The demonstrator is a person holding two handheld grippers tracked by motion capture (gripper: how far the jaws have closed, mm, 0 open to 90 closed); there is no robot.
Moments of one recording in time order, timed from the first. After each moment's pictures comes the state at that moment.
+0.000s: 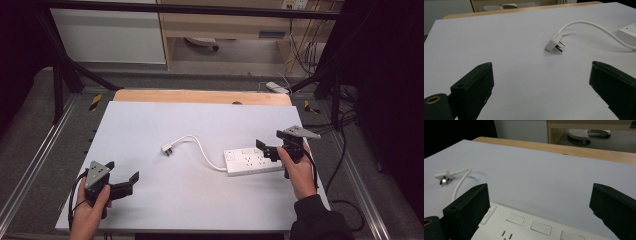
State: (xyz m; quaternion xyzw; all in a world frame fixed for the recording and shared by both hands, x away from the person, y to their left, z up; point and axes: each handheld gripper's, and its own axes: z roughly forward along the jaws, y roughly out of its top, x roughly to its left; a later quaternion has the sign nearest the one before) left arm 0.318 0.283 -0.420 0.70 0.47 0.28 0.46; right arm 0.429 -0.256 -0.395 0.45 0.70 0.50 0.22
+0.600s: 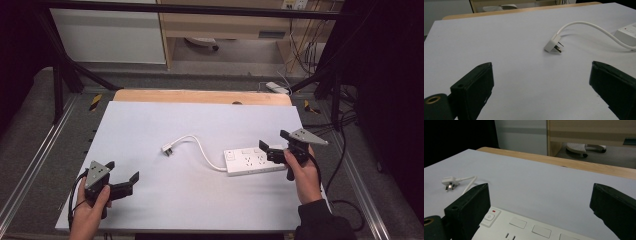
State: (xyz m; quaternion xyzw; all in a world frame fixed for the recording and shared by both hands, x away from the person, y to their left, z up) left arm 0.318 0.282 -0.419 0.70 0.47 0.28 0.46; right arm 0.410 -0.261 -0.387 0.43 0.68 0.53 0.25
